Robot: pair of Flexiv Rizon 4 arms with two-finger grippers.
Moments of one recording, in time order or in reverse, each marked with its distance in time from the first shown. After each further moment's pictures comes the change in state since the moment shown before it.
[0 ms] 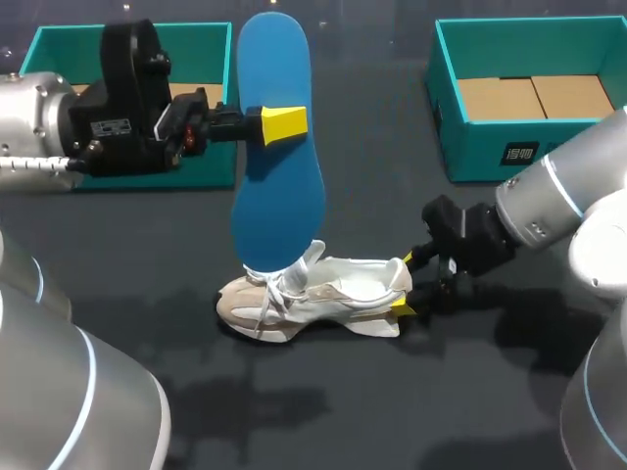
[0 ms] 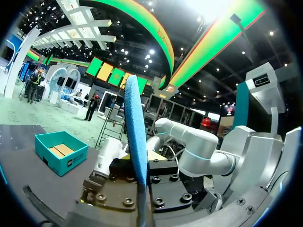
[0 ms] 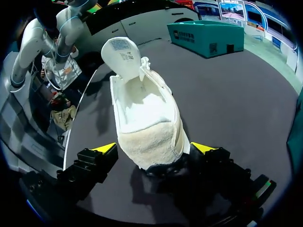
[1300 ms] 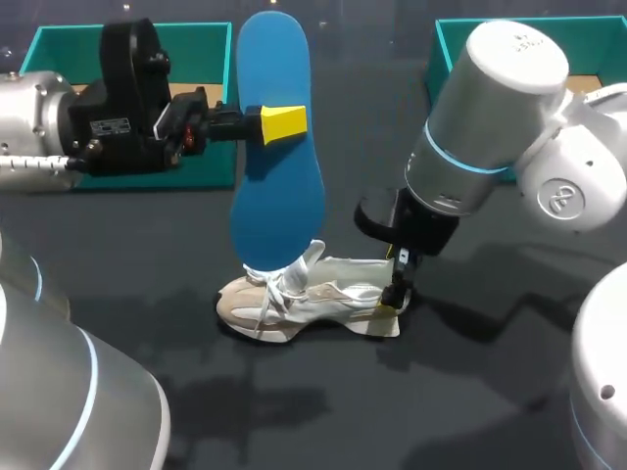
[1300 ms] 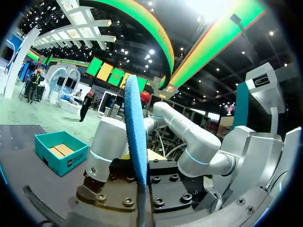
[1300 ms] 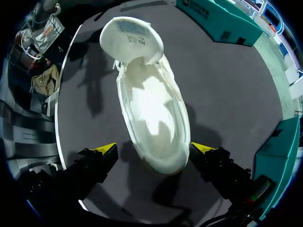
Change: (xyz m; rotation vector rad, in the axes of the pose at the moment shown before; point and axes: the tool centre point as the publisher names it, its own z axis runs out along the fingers) left arm 0.000 -0.001 0.000 -0.001 0.001 0.000; right arm 0.020 0.030 -0.015 0.487 -0.204 -0.113
